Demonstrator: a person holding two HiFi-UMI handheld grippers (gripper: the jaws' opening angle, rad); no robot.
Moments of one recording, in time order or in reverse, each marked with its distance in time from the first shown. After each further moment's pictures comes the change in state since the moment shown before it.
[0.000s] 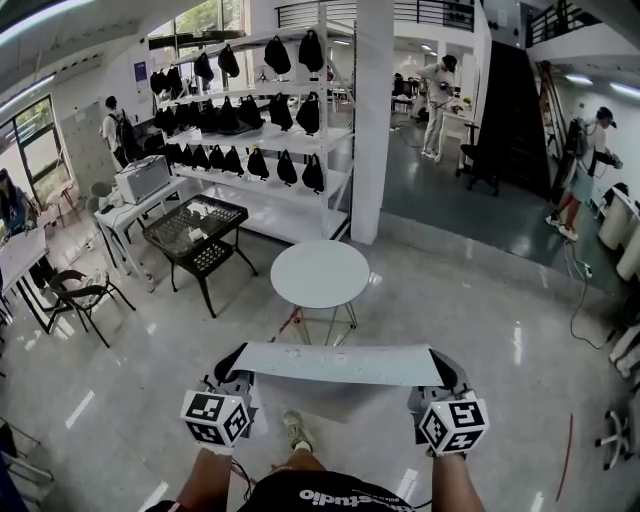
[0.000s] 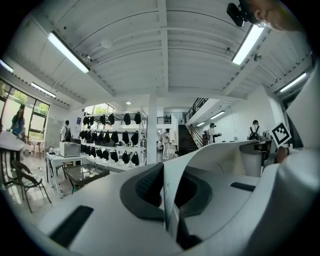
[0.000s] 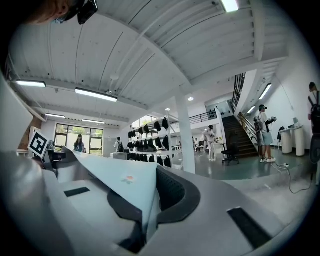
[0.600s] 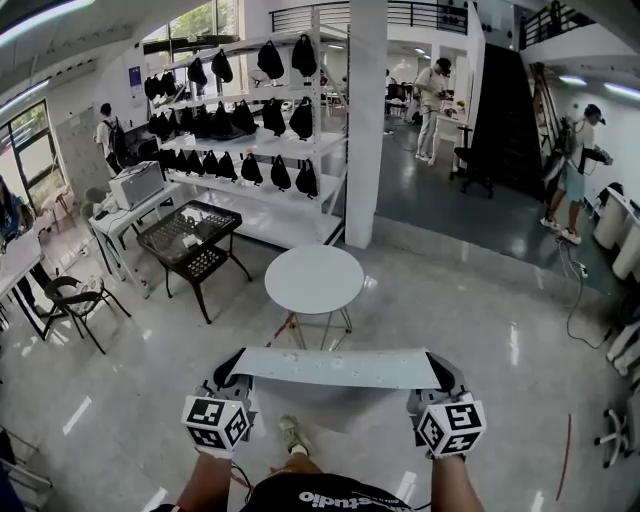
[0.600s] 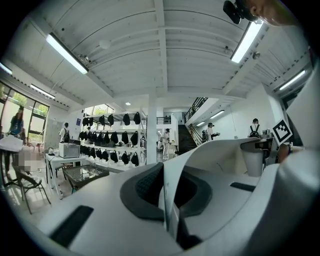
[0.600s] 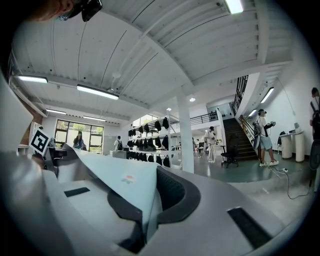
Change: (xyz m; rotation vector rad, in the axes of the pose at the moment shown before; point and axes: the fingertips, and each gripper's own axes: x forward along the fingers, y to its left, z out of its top) left arm 0.010 -0.005 0.000 0.013 -0.001 0.002; right arm 0.001 -0.008 0.004 -0.034 0.007 -0.002
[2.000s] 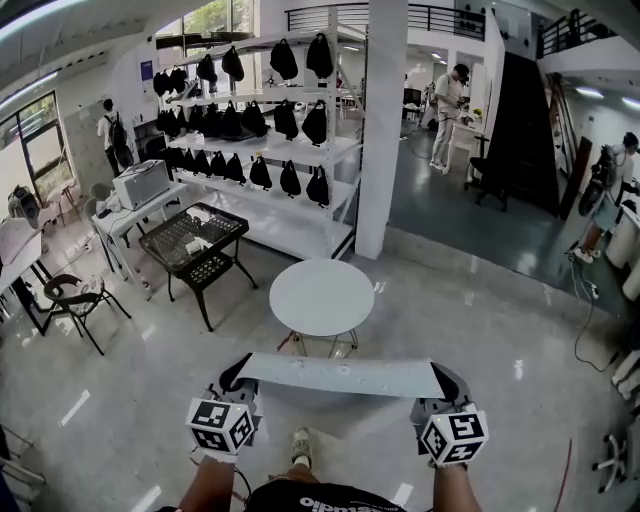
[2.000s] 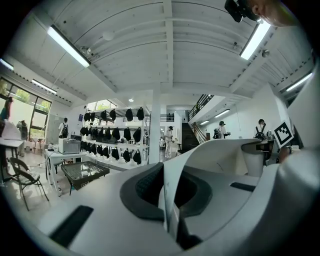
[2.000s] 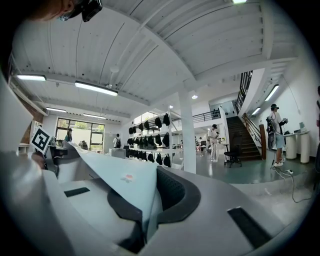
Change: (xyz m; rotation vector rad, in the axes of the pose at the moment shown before) left arm 0.097 0.047 -0.007 -0.037 0.028 0.022; right arm 0.109 -0.024 0.000 -0.010 0.024 0.021
